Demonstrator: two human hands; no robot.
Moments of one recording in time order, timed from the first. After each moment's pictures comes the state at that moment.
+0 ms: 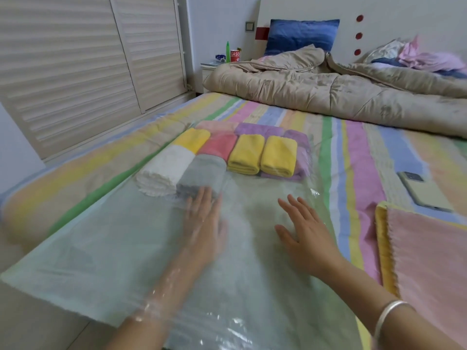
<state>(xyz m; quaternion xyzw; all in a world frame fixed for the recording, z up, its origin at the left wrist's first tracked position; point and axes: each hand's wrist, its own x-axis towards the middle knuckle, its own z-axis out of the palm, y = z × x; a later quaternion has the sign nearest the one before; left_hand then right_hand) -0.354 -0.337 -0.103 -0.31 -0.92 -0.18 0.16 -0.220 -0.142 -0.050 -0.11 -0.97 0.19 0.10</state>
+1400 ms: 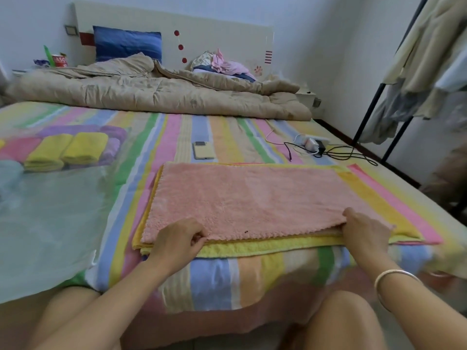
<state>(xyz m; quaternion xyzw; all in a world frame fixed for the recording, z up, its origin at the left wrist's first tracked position) -0.021 -0.143 -0.067 -0.58 -0.77 -0.25 0.03 0.300 0.101 -0.039 -0.59 -0.78 -0.17 0.10</state>
